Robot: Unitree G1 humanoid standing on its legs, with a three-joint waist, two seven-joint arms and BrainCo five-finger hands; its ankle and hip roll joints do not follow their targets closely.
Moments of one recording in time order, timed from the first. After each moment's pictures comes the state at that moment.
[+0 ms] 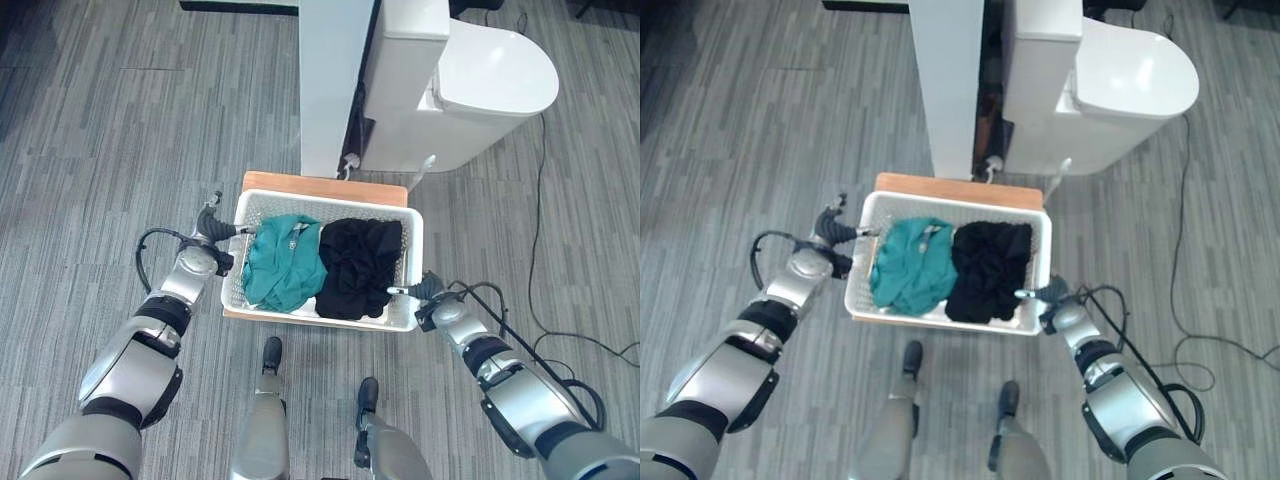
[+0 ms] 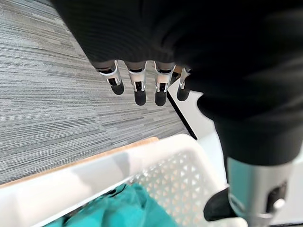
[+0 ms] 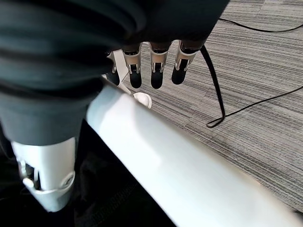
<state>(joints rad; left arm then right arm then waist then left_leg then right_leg) -0.88 0.50 -0.53 1.04 -0.28 -0.03 0.22 -0.74 -0.35 0.50 1.15 0.18 0.03 -0.17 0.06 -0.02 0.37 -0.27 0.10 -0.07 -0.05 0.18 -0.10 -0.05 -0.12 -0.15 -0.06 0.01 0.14</state>
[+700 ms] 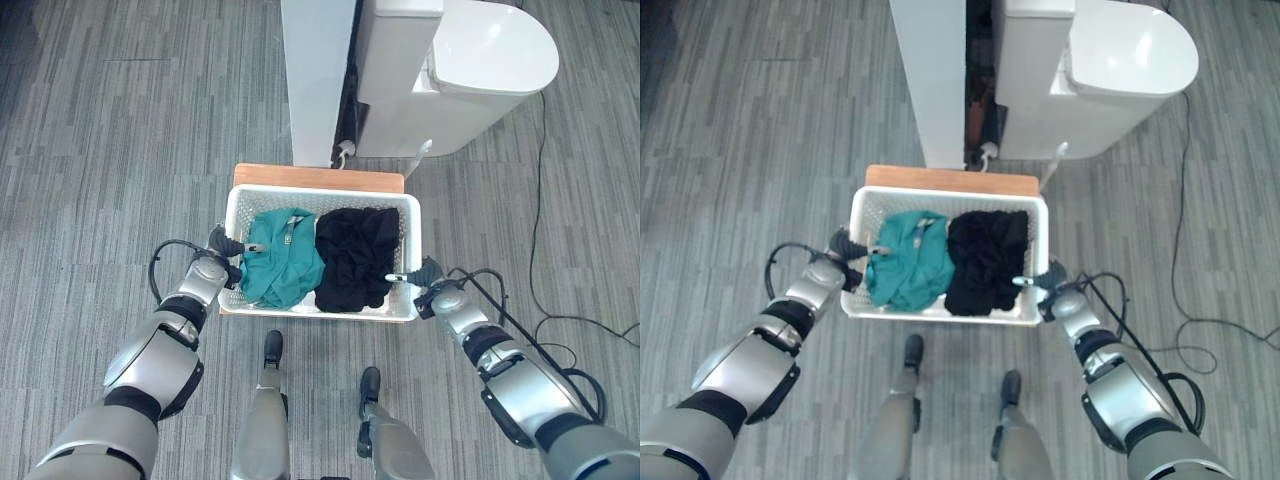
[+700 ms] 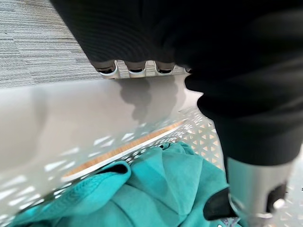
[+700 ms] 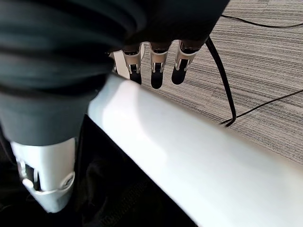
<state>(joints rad) -0.94 0.42 -0.56 1.23 -0.28 -0.01 0.19 -0.78 -0.36 0.51 1.12 0.18 0.01 -0.17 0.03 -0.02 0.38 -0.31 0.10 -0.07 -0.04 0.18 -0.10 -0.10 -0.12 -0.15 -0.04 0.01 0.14</state>
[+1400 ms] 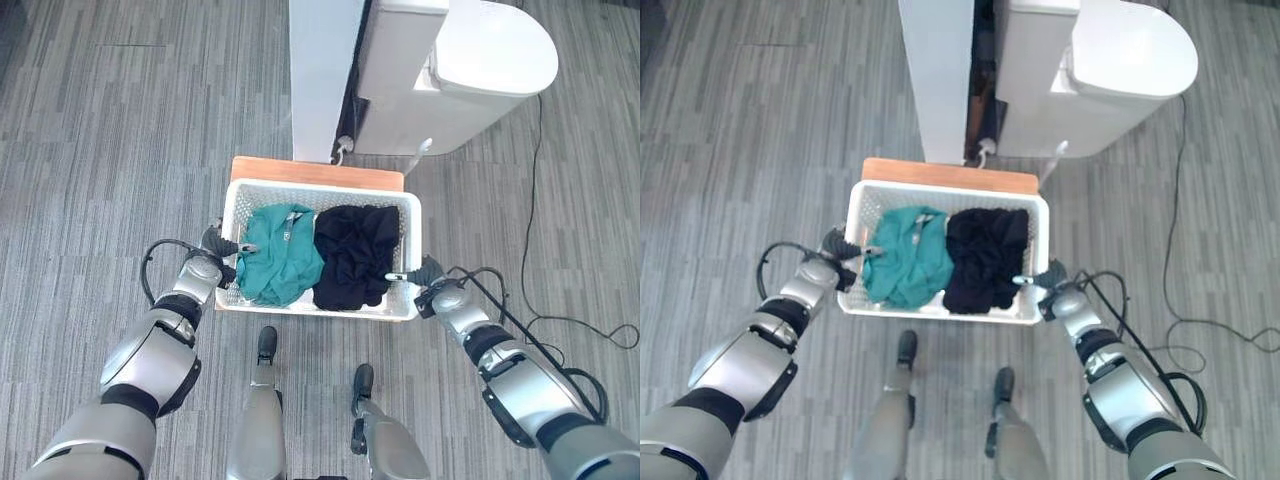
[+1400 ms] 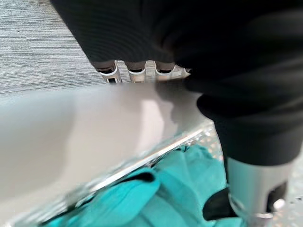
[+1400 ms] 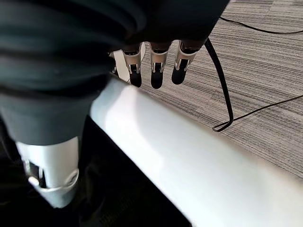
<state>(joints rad) -0.97 0.43 -0.56 1.28 -0.27 -0.01 0.18 -0.78 -0.36 0.51 1.15 0.18 0.01 -0.15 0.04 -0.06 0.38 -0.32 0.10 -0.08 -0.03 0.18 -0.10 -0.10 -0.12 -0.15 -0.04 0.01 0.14</state>
